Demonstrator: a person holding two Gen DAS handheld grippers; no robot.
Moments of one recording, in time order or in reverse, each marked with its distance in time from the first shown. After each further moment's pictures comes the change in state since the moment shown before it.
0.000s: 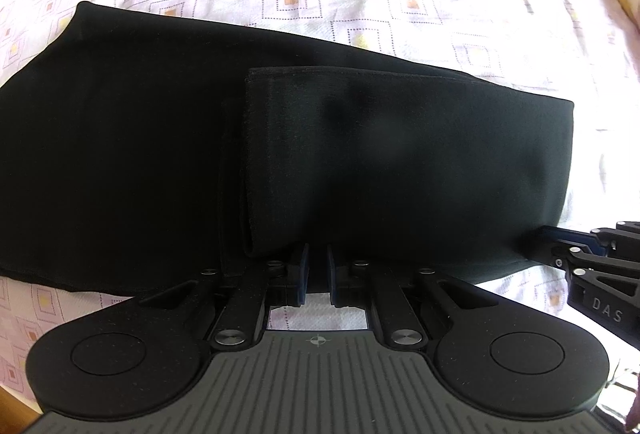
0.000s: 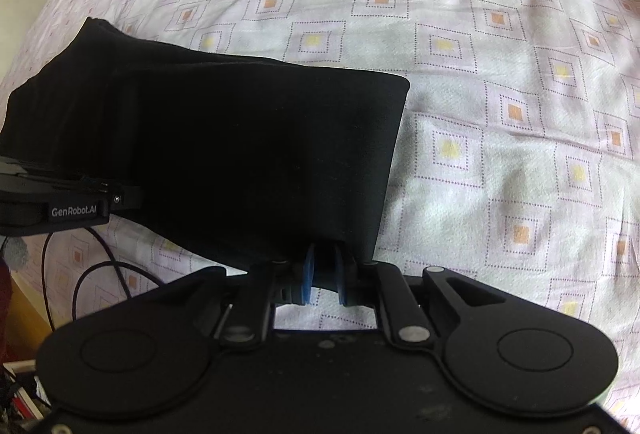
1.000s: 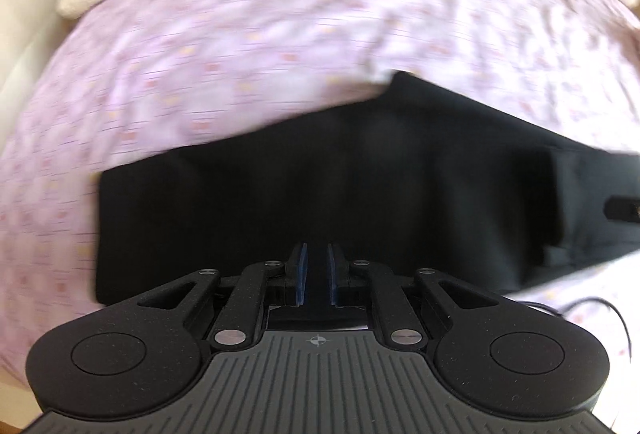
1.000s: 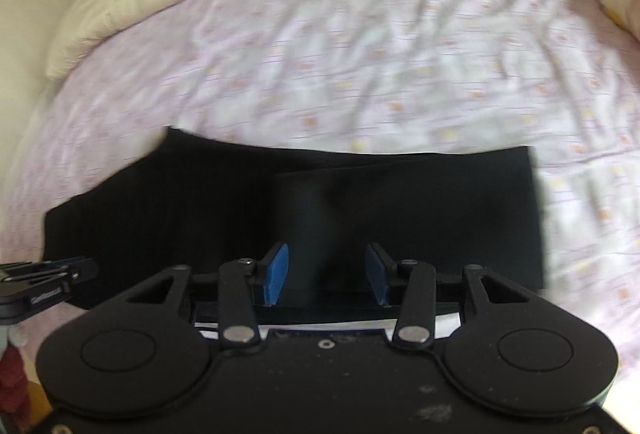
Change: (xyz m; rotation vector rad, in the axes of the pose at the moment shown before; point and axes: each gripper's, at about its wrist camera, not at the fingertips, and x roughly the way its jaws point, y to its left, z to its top) left arm -0.087 0.228 -0.020 -0.020 -0.285 0.118; right arm -0.044 0.198 0.035 0.193 -0.257 -0.011
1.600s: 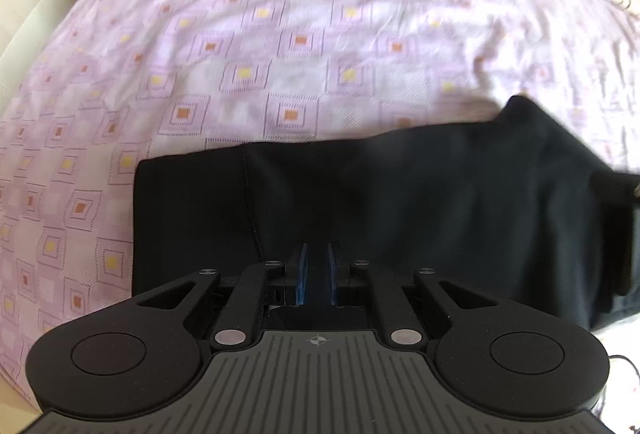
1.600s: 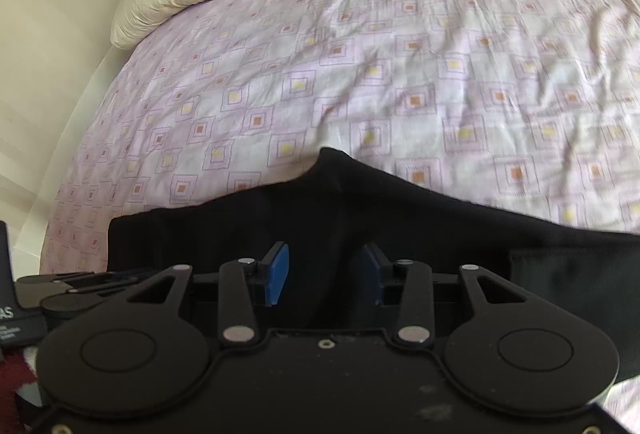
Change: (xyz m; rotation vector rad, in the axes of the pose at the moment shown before) left arm 0.065 0.077 0.019 -0.092 0.098 -0.010; right arm 0.060 0.104 0.056 -0.110 0.034 0.130
